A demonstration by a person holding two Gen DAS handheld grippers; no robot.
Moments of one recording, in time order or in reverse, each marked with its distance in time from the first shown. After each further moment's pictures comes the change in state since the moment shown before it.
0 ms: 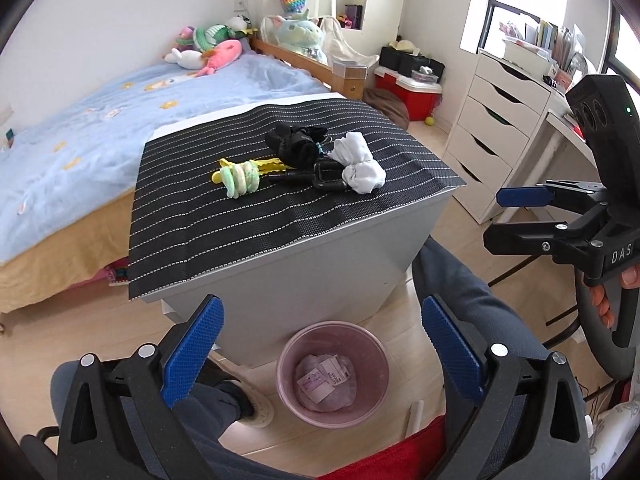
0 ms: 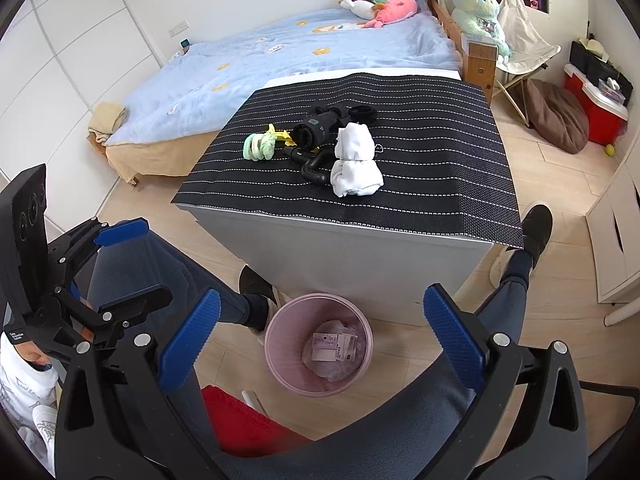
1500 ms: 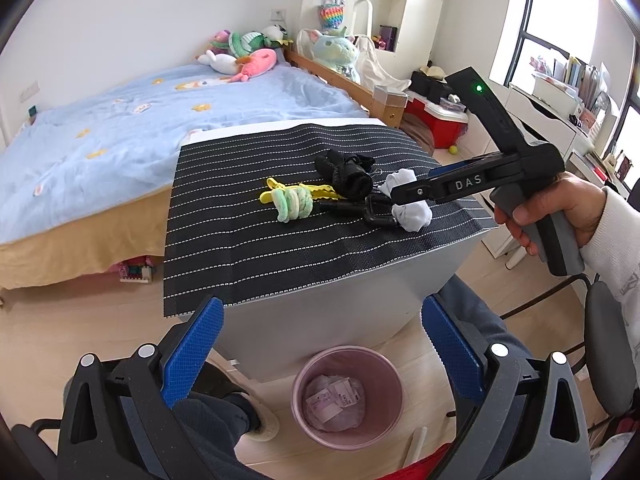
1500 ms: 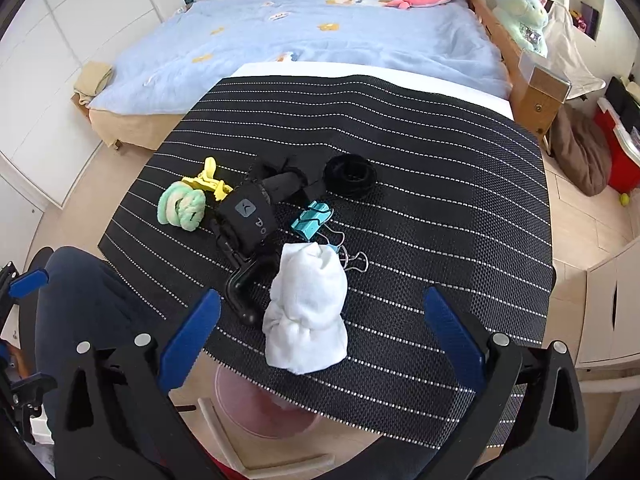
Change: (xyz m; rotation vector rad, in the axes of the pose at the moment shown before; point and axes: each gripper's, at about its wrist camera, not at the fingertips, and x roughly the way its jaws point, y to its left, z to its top) left arm -0.003 0.042 0.013 -0.101 -0.061 0.039; right arm 0.116 -0.029 0.122 -0.139 0.133 -0.042
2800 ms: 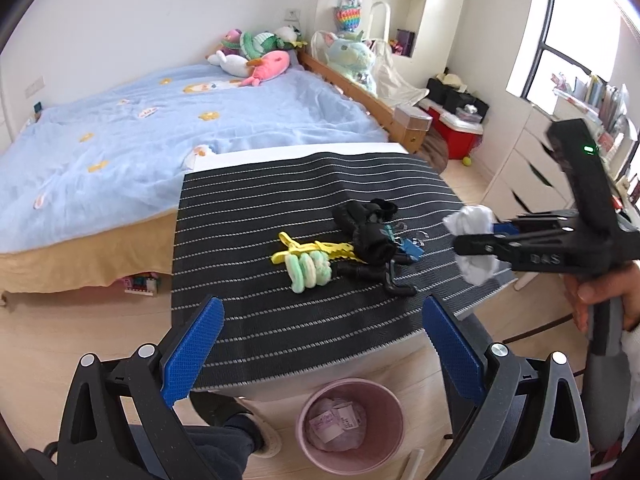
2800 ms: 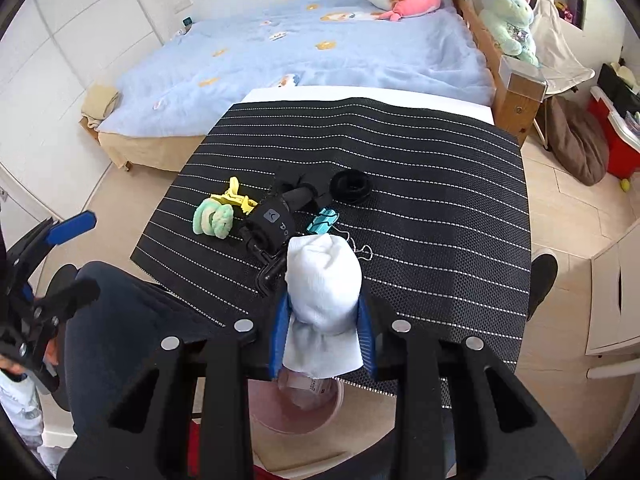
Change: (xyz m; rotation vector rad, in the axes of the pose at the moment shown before) left arm 0.025 0.012 0.068 -0.035 0.021 0.042; right arm -0.050 -0.002 -0.007 0.066 -0.049 0.046
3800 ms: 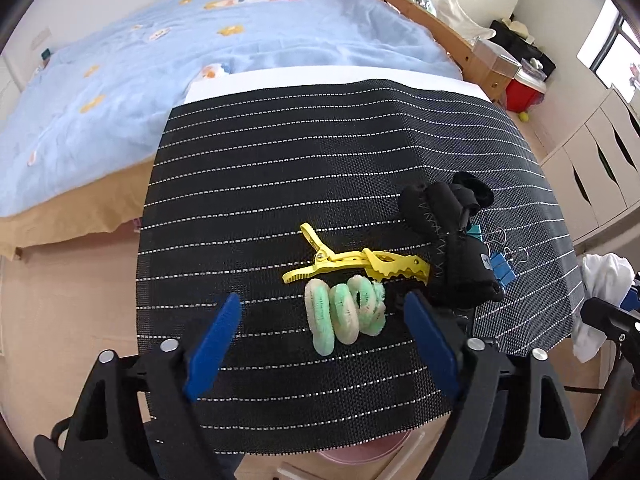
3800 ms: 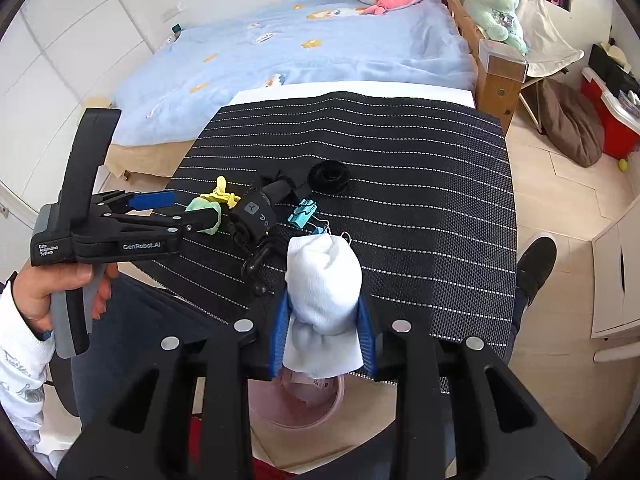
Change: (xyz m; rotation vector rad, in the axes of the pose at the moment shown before) left arm 0.115 0.016 0.039 -0.112 0.312 0.106; right arm -0.006 -0.016 -0.009 0.051 0.008 0.009
